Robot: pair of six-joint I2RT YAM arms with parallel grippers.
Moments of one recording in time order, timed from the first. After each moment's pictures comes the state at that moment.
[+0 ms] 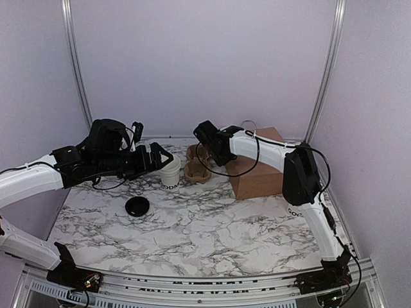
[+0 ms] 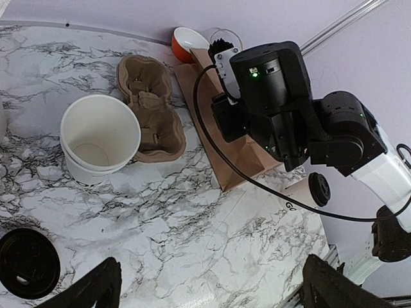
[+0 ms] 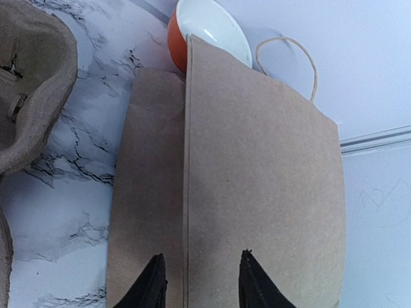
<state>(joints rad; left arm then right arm) -0.79 1.23 1.03 -0.32 0.00 -0.76 0.74 2.45 2.25 -0.89 0.85 0.04</state>
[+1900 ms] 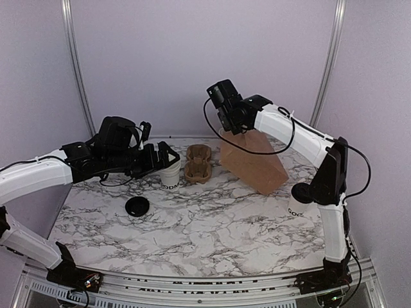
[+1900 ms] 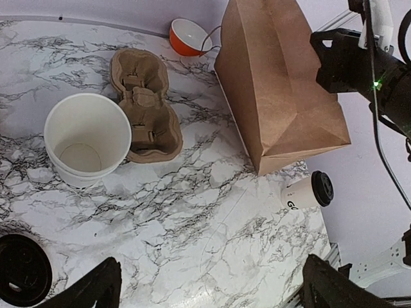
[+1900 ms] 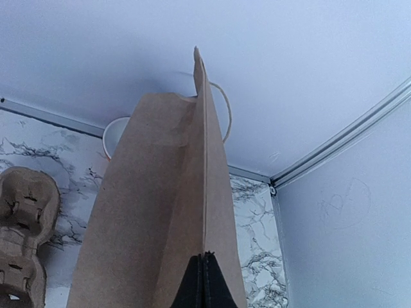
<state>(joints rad) -0.79 1.32 1.09 -0.31 0.02 -0.76 0.75 2.17 2.26 -0.81 0.93 0.05</state>
